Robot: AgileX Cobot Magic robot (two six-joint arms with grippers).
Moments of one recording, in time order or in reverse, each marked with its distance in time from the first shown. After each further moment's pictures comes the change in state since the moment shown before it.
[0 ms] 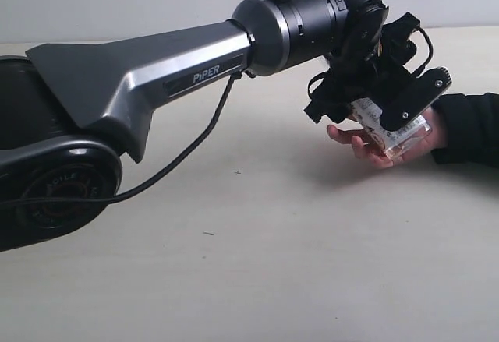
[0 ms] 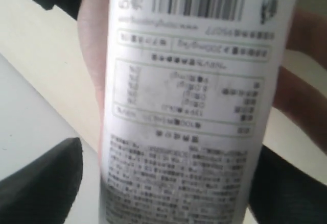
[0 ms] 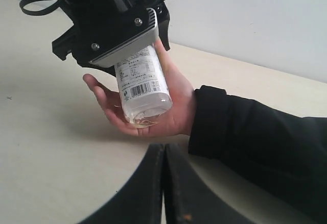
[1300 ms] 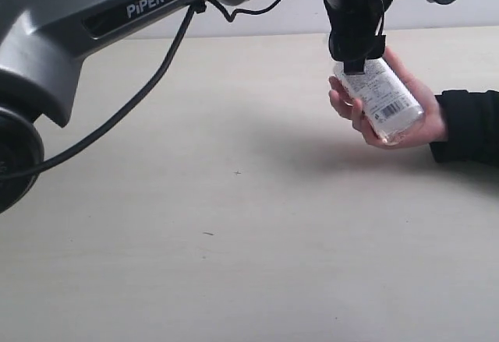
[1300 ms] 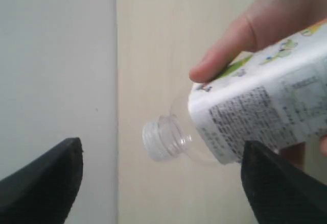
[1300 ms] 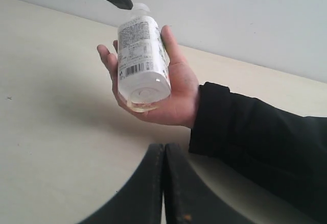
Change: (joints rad) left arm -0.002 -0.165 0.000 0.153 0.076 -0.869; right arm 0.000 0.000 0.000 0.000 0.000 0.000
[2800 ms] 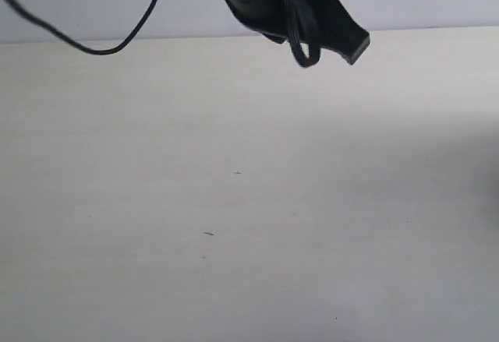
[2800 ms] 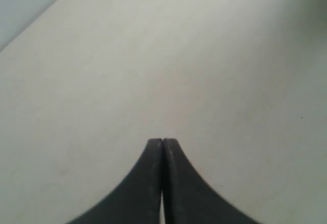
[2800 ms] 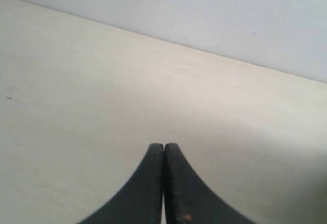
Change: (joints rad) left arm -0.055 -0.555 0.649 -0.008 0.016 -0.964; right arm 0.000 0.000 0.000 -0.001 0.000 0.000
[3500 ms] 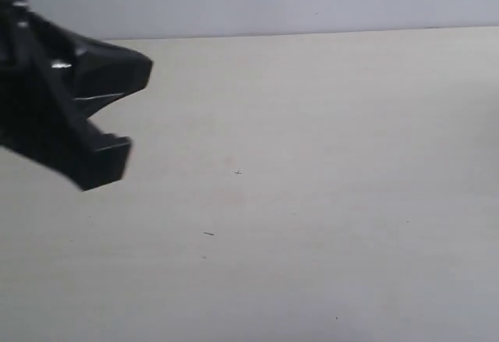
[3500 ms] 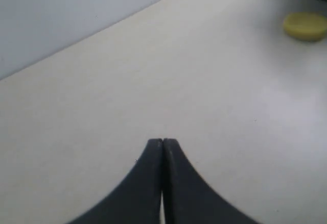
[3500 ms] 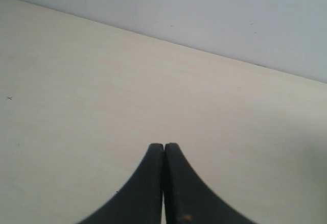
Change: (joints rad) left arm -0.114 -0.803 0.868 0.391 -0.376 -0.535; right arm 0.000 0.000 0.000 0.000 0.000 0.000
